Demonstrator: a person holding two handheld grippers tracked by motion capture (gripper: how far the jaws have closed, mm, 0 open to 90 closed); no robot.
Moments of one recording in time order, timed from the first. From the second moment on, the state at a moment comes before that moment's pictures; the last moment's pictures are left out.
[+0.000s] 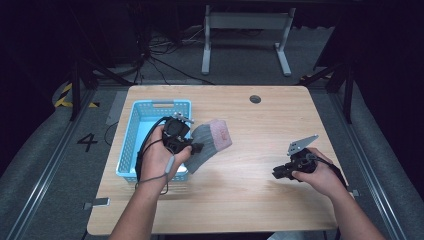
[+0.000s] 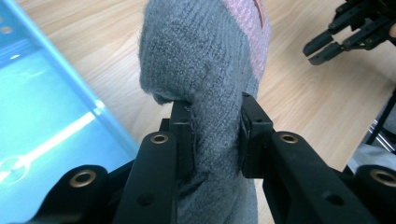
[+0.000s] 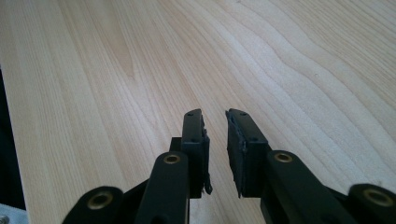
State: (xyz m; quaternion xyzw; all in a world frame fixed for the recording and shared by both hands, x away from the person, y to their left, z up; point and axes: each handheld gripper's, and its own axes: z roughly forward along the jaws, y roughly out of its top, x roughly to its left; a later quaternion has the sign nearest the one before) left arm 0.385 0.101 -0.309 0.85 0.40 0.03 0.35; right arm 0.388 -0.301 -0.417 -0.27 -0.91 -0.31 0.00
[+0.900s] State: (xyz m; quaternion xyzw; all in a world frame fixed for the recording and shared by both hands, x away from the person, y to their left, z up) left arm 0.390 0.159 -0.304 0.77 0.53 0.08 0.36; right arm 0.403 -0.283 -0.417 -0.25 -0.92 -0.32 0.01
